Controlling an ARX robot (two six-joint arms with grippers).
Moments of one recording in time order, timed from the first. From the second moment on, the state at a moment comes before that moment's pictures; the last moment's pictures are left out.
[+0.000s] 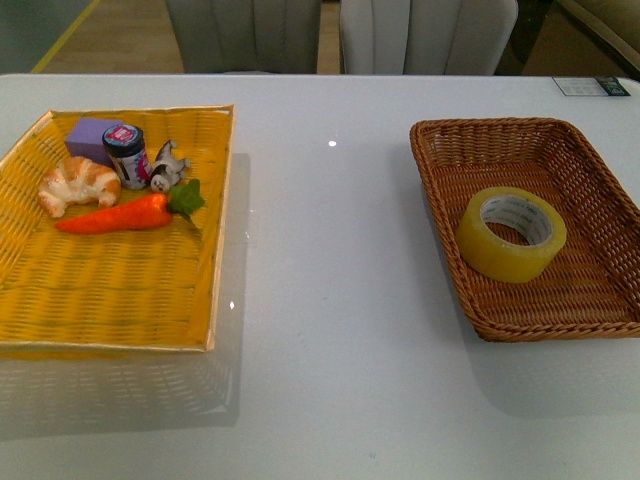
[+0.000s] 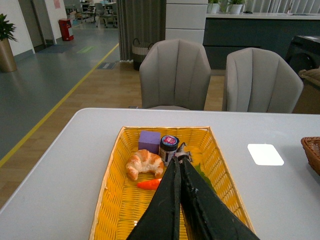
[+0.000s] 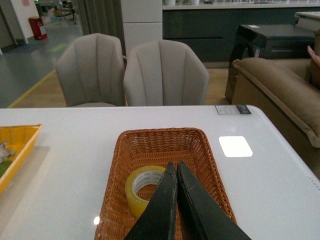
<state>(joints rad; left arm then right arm) 0.00 0.02 0.01 0.00 0.00 -0.01 0.00 0.26 0.02 0.26 0.00 0.01</state>
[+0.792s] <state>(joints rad) 0.00 0.02 0.01 0.00 0.00 -0.01 0.00 0.01 0.02 0.00 0.00 0.00</state>
